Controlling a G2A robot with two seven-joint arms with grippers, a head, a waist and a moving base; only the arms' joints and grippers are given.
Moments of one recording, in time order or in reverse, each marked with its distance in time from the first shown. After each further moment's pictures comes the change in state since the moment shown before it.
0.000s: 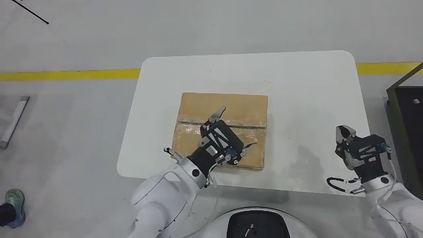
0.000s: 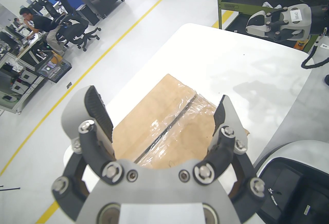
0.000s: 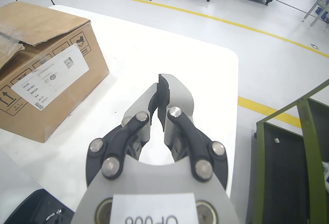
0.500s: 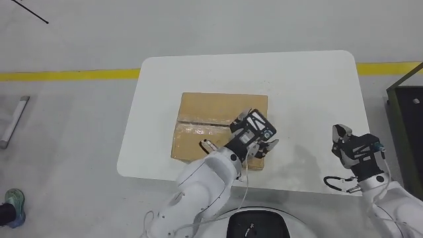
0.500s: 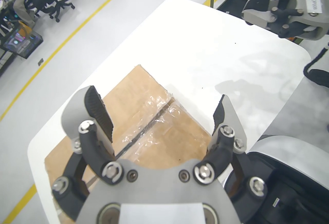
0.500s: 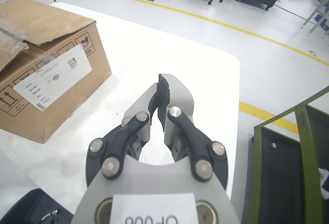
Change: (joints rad) left arm -0.244 -0.085 0.302 0.263 -0.068 0.247 -0.213; right arm 0.010 -0.005 -0.012 -0.006 -0.040 0.008 0.004
